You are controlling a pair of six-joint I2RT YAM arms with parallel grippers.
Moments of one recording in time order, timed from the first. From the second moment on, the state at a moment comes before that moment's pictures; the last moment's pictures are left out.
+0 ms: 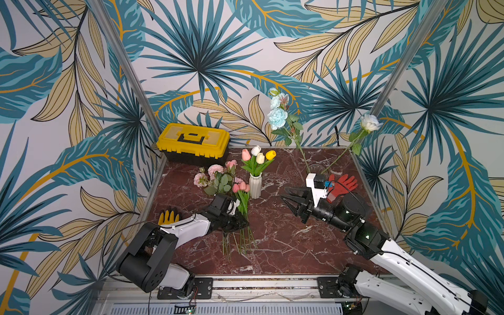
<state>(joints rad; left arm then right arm) -0.47 1.43 0.60 -0.12 0.54 -0.72 0.73 0.81 0.80 0.06 -0.26 0.20</state>
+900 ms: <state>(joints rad) -0.48 0.72 0.77 -0.53 0.05 -0.43 0.79 1.17 0.99 -0.05 -0.07 -0.11</state>
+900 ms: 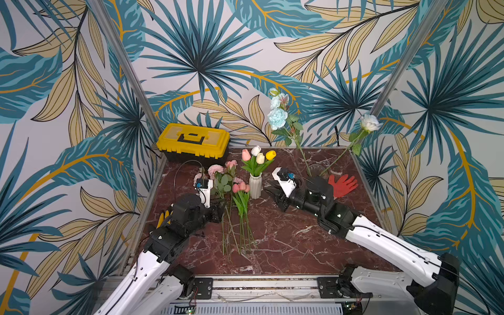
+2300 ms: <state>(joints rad) -0.58 0.66 0.76 -0.57 -0.23 -0.47 0.77 1.71 1.24 0.34 0.20 -0.33</state>
